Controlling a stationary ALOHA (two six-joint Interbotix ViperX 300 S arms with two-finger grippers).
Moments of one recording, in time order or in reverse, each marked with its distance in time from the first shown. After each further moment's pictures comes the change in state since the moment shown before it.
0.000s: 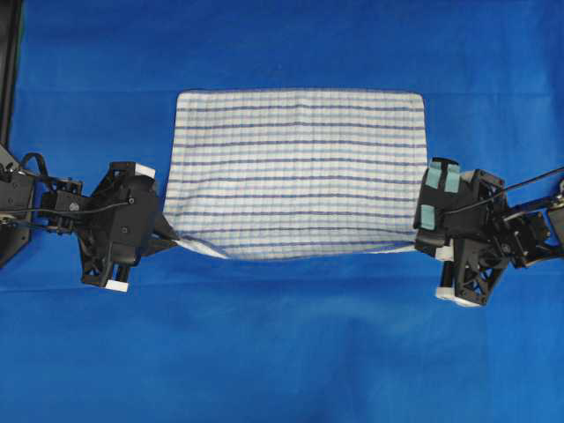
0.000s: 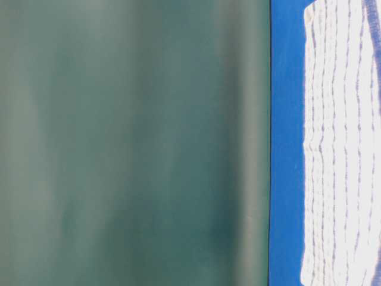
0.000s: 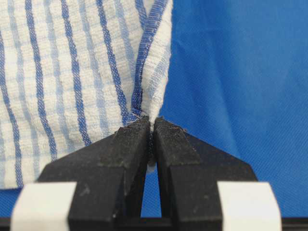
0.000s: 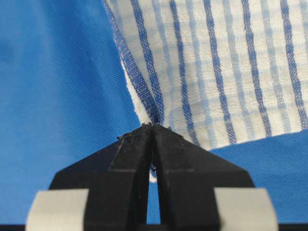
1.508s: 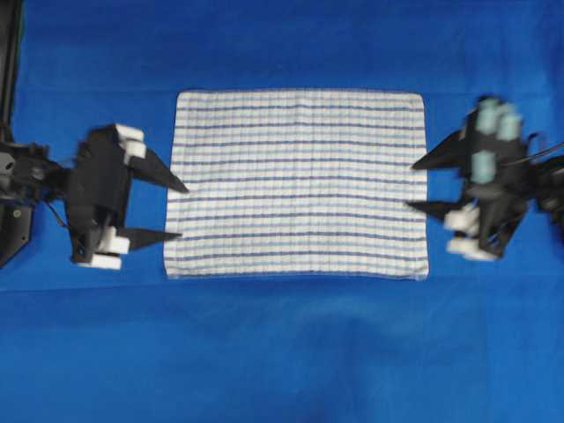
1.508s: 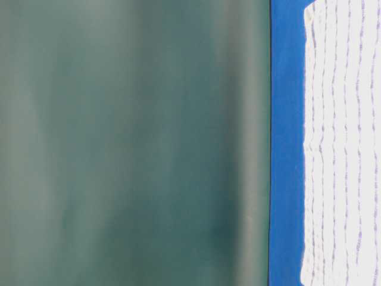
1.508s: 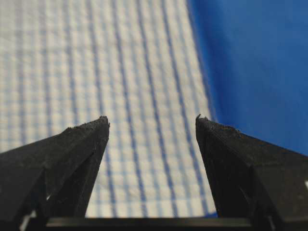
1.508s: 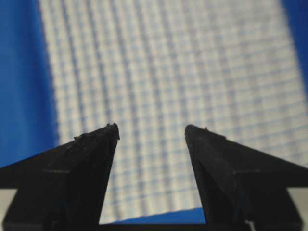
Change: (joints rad) left arm 0.087 -0.272 -0.074 0.000 0.081 0.003; right arm -0.115 -0.299 -0.035 -0.279 0.054 -0.015
